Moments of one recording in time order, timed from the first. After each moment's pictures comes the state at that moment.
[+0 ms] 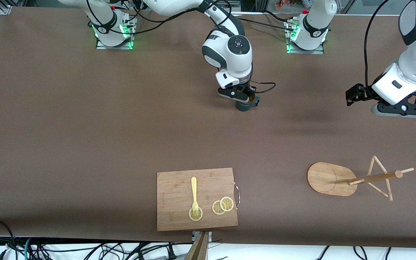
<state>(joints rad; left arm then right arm) 0.05 0.04 -0.14 -1.73 0.06 1.71 -0.01 0.99 0.83 0.05 -1.26 0.02 2.22 1.35</state>
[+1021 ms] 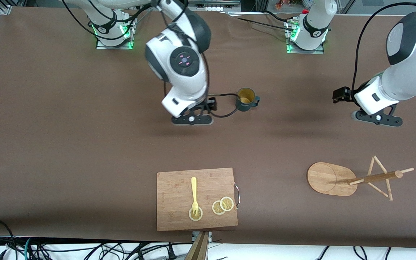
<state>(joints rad) 0.05 0.12 -0.15 -1.72 -0.01 1.59 0.12 0.65 0.64 0.02 -1.14 0.02 1.71 0.61</state>
